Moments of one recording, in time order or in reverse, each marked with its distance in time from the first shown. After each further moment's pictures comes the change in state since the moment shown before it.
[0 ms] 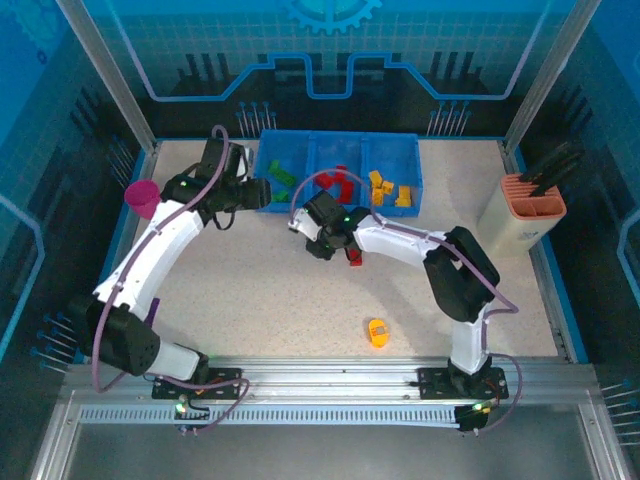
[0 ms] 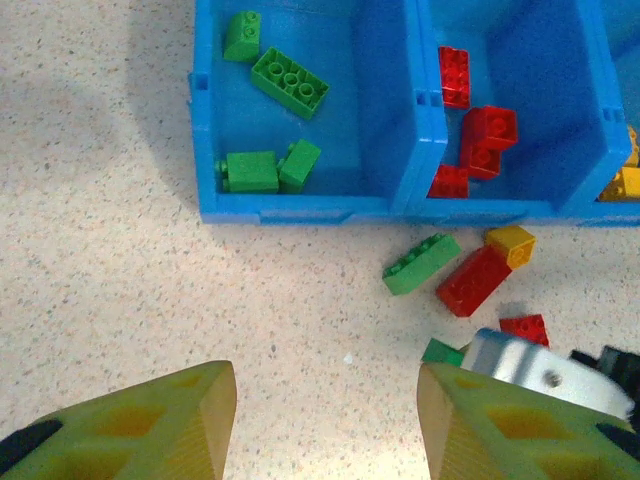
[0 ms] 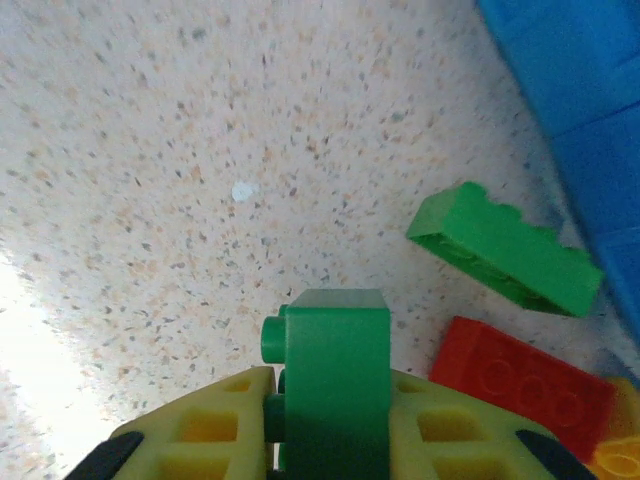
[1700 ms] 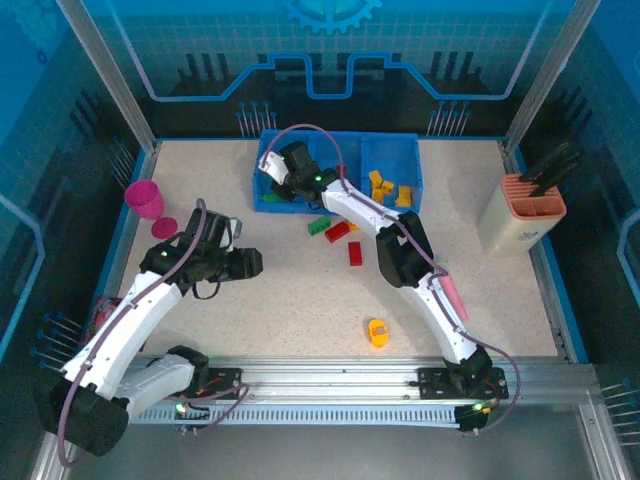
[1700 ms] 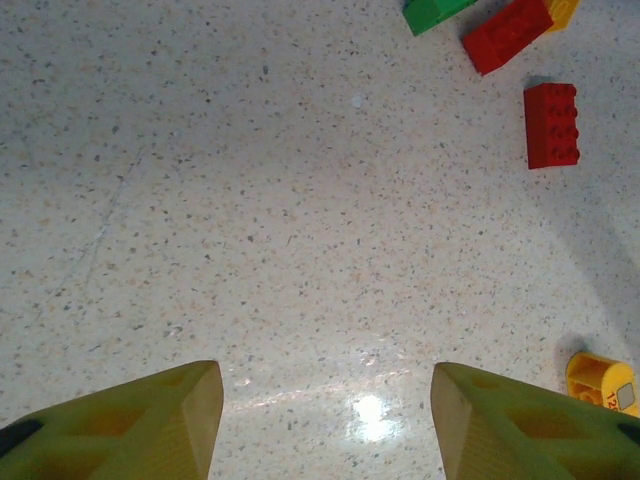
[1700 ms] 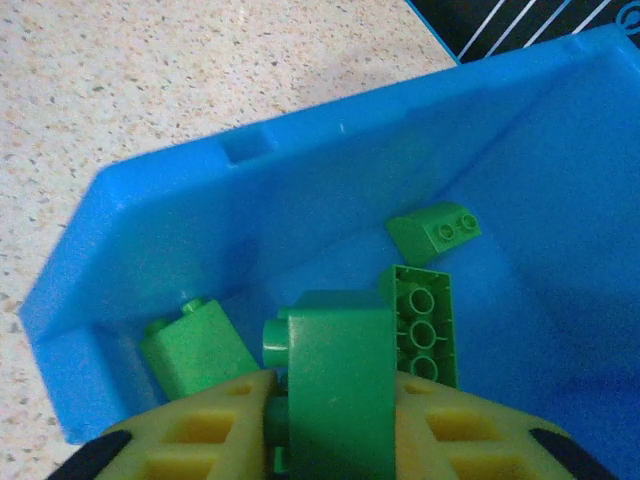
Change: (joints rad) left arm -0.039 -0.408 -0.498 -0.073 0.157 -0.133; right arm -0.097 0.626 0.903 0.086 -0.055 -0.094
